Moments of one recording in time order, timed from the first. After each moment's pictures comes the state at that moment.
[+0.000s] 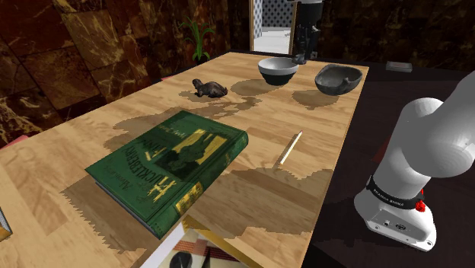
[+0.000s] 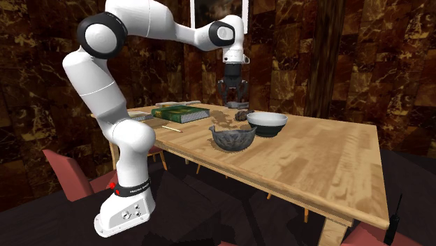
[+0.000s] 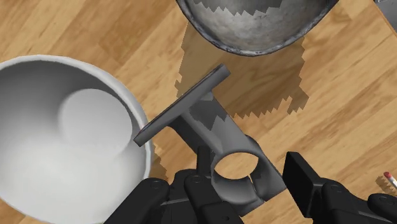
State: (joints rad) arm 0.16 -0.42 -0.43 -2.04 -0.17 1.66 -1.06
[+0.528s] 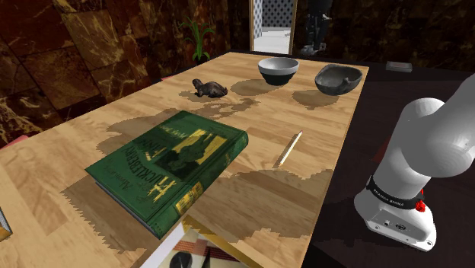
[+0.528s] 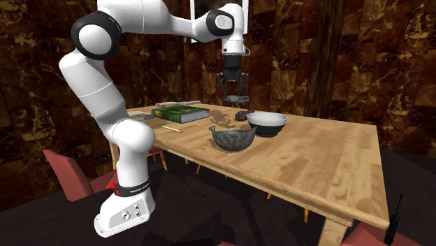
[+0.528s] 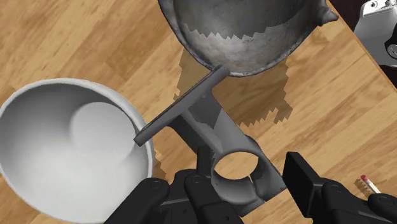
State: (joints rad) arm 0.14 -0.45 -0.43 -1.99 -0.18 1.57 -1.09
